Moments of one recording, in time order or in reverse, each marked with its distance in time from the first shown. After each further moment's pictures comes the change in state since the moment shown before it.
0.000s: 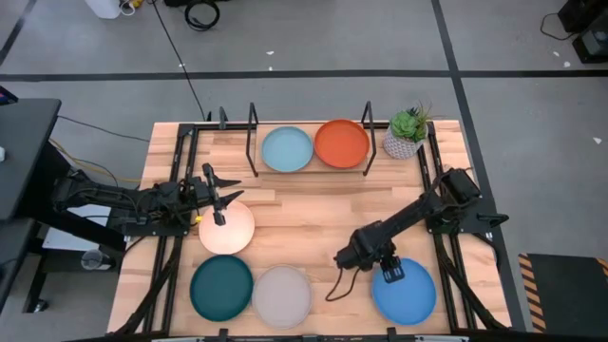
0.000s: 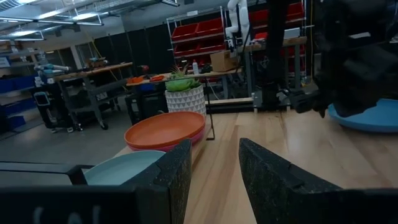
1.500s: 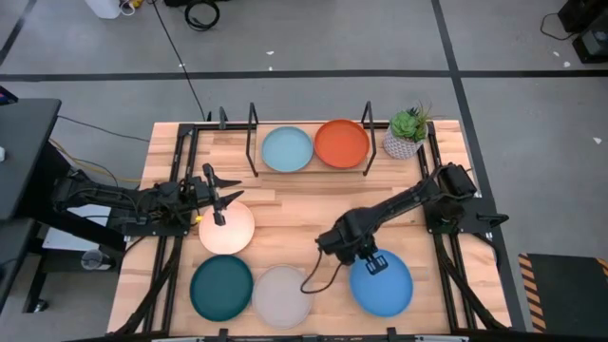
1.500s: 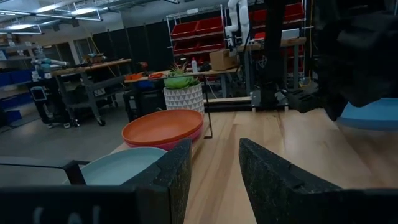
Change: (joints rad) left arm 0.000 0.000 0.000 -0.009 0.000 -0.027; right arm -0.111 0.002 0.198 0.028 0.043 -0.271
